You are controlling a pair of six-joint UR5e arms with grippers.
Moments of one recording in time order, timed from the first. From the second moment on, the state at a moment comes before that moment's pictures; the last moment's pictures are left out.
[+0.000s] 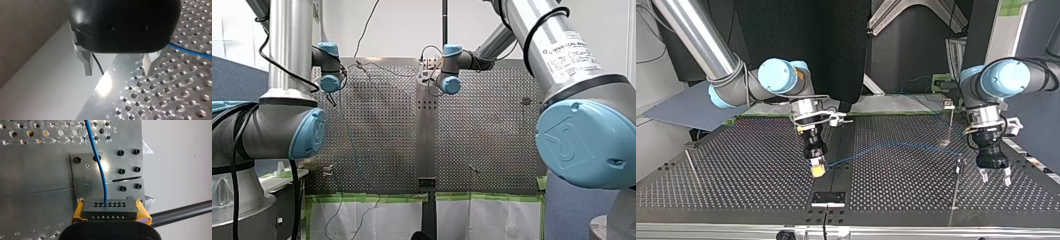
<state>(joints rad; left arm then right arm) 0.17 -1.63 -1.87 -2.36 -1.60 -2.14 2.23 -1.04 1.29 -0.62 1.55 1.58</state>
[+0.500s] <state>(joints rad) 0.13 -1.49 -1.96 -2.50 -1.70 -2.01 2.25 -1.04 1.29 -0.61 1.55 1.56</state>
